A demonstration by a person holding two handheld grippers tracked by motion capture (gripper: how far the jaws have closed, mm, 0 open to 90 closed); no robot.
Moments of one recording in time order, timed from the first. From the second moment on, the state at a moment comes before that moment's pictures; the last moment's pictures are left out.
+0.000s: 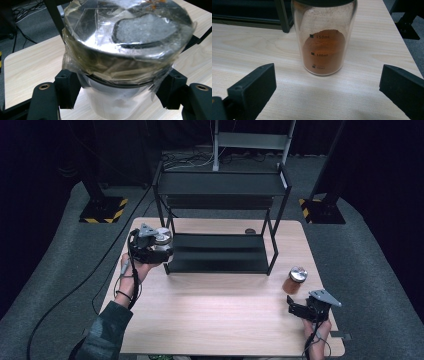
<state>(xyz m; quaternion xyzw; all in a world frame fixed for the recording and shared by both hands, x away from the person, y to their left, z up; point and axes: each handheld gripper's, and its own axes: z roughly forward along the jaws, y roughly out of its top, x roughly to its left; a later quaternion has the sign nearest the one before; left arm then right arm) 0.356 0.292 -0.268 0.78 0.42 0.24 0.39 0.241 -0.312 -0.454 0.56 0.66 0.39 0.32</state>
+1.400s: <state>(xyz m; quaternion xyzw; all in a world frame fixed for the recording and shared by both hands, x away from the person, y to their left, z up) 0.379 0.272 -0.225 0.79 0.40 0.25 0.38 0.241 -0.312 -0.453 0.56 0.66 0.39 0.32</state>
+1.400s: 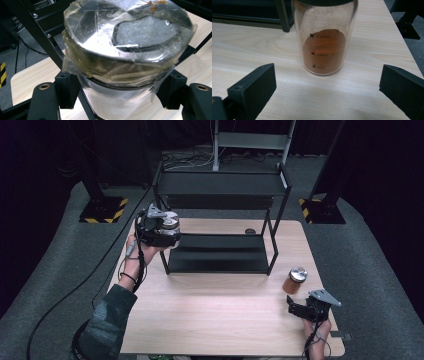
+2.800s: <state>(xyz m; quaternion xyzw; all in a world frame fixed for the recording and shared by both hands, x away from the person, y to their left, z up) 0.388 0.252 -0.179 0.81 0.37 0.27 0.37 0.242 -0.311 -0.453 0.56 0.66 0.38 0.32</state>
